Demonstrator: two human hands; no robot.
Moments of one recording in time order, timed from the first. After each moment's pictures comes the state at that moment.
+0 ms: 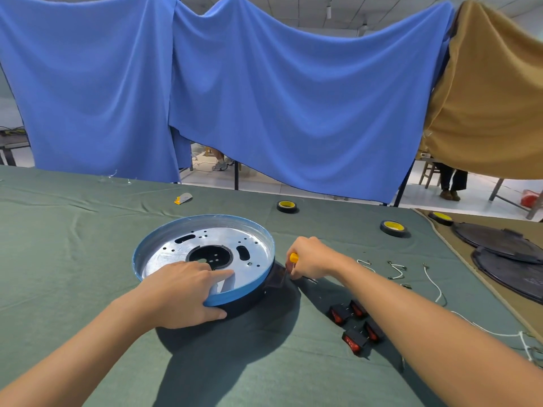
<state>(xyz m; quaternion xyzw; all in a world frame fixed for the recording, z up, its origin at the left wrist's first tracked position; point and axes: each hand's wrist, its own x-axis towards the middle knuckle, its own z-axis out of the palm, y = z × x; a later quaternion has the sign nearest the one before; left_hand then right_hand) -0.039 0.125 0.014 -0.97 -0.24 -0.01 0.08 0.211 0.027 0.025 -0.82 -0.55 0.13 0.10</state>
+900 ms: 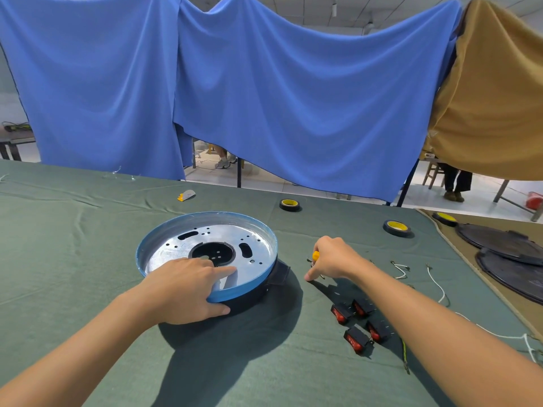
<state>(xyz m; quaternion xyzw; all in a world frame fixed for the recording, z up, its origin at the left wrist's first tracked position) -0.038 0.124 0.014 -0.97 -0.24 -0.01 0.08 0.229 0.006 0.021 -0.88 -0.45 0.10 0.10</state>
